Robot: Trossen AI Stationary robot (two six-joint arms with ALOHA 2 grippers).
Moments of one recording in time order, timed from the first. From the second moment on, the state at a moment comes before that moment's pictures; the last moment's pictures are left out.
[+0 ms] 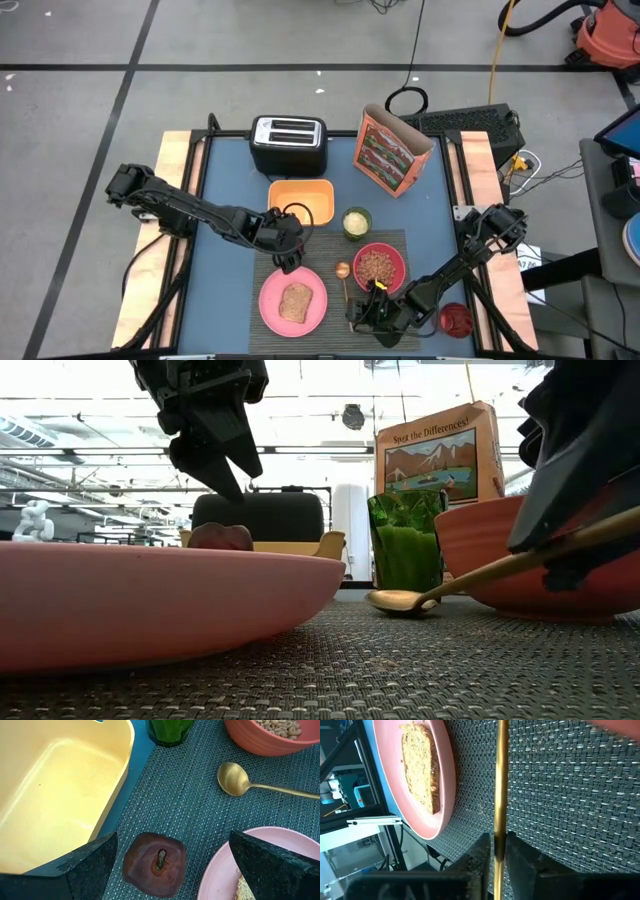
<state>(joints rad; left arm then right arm) -0.29 1.56 1.07 -0.52 -0.27 -0.63 0.75 1.90 1.04 0.01 0.44 2.22</state>
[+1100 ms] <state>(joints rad) -0.29 1.56 1.07 -0.49 -0.30 -0.61 0.74 1.90 1.04 0.05 0.44 2.14</state>
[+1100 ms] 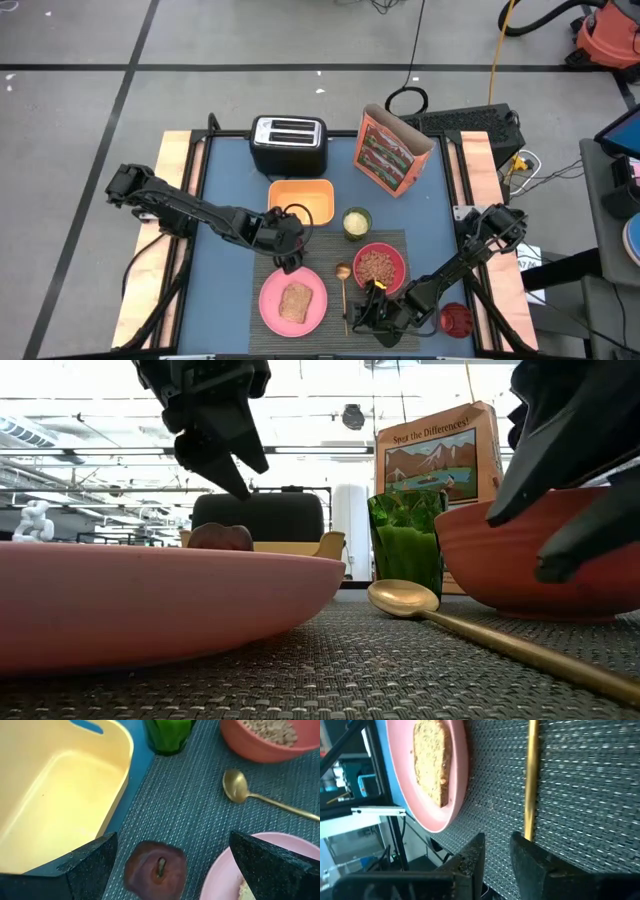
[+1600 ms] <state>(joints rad) -0.32 1.55 1.07 -0.44 -0.30 -0.53 0.75 1.74 1.04 0.00 0.44 1.91</state>
